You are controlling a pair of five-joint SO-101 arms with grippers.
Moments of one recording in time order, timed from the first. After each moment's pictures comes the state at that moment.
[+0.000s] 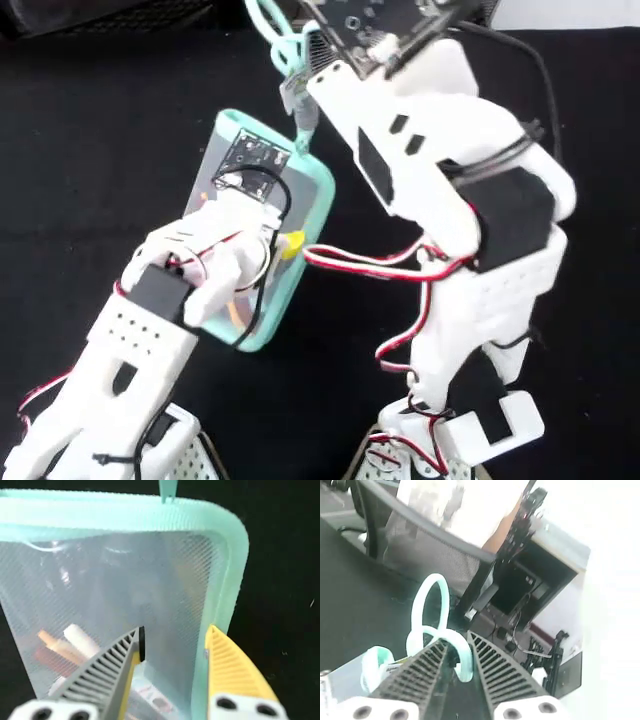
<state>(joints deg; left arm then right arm) 21.1 -47.6 43.7 54.3 -3.6 -21.5 -5.8 -54.5 82.2 26.8</state>
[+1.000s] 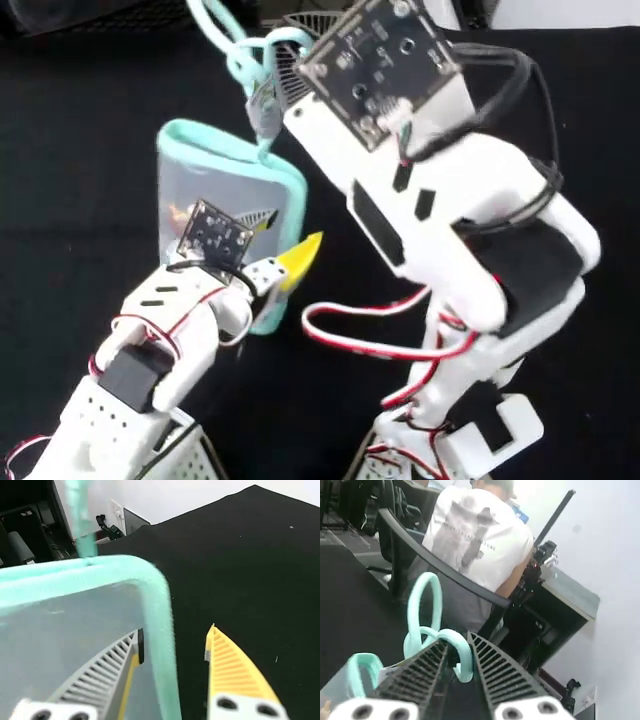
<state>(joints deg) 26.1 -74.9 63.7 38.2 -3.6 -29.7 -6.9 -63.3 84.5 26.8</state>
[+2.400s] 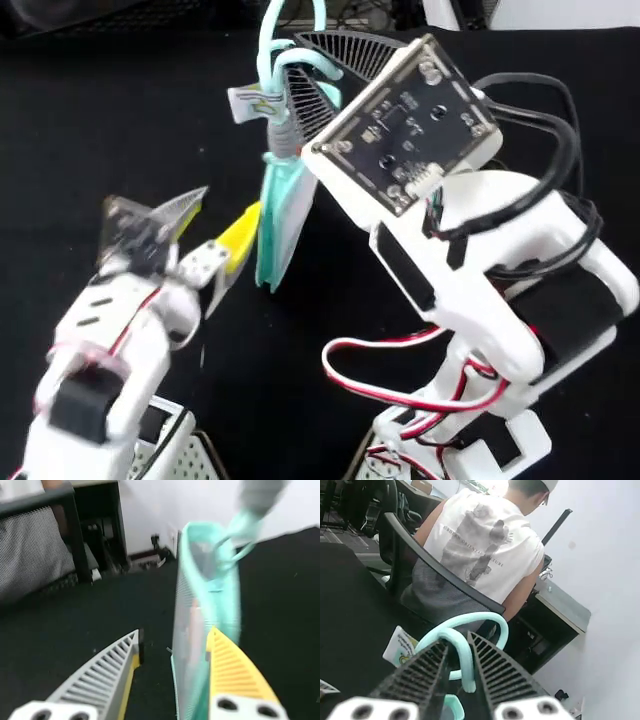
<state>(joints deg) 13.9 -86.0 52.5 54.1 -3.6 -30.3 -11.0 -62.5 87.2 30.7</state>
